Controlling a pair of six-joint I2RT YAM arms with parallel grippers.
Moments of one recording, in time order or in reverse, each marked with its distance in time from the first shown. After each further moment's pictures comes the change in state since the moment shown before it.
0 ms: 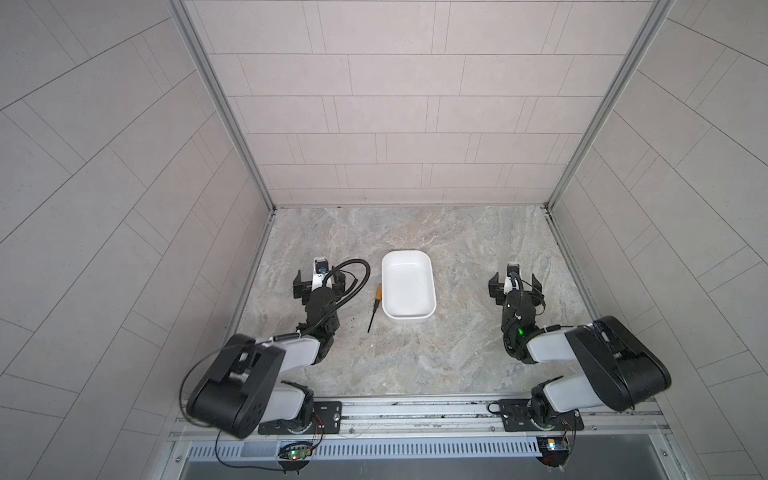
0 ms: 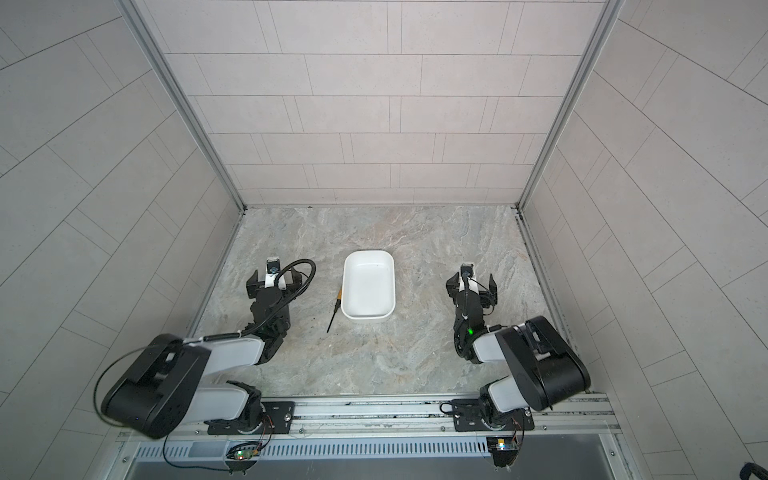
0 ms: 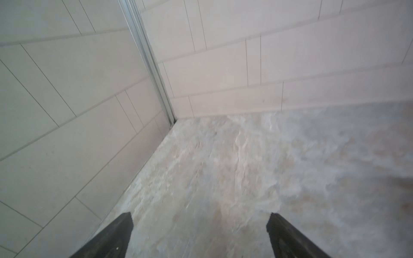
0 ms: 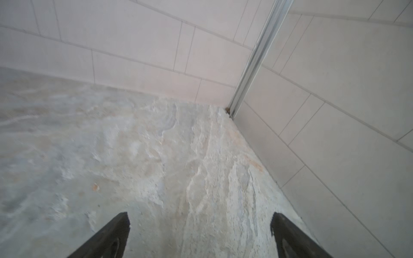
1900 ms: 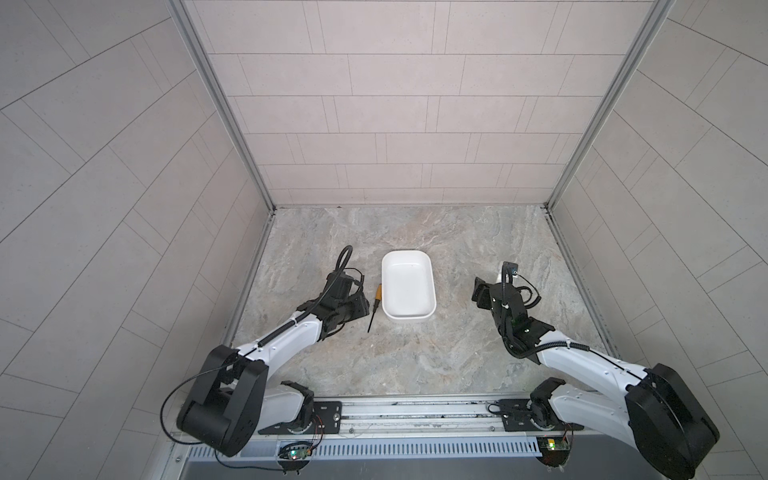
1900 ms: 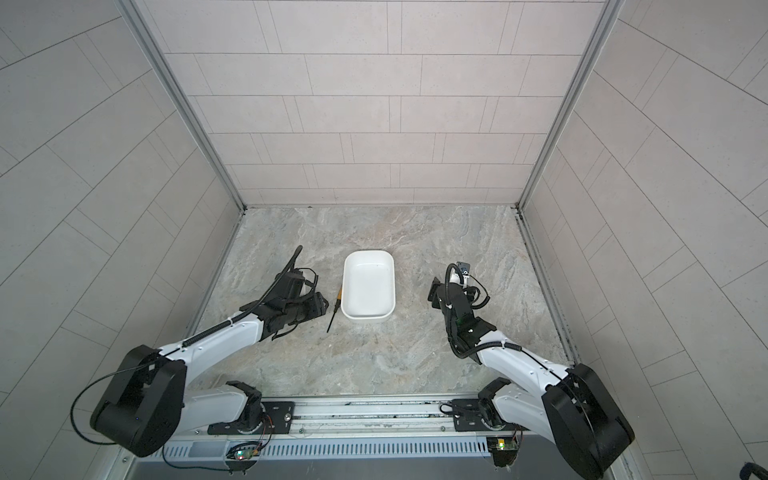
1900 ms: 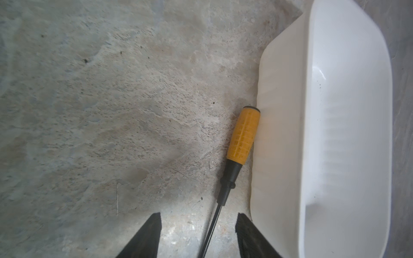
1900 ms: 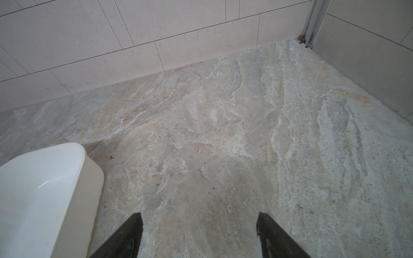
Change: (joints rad) left arm -0.015 0.070 0.268 -1.034 0.776 -0.766; right arm 0.145 -0.276 0.166 -0.795 -0.175 0.665
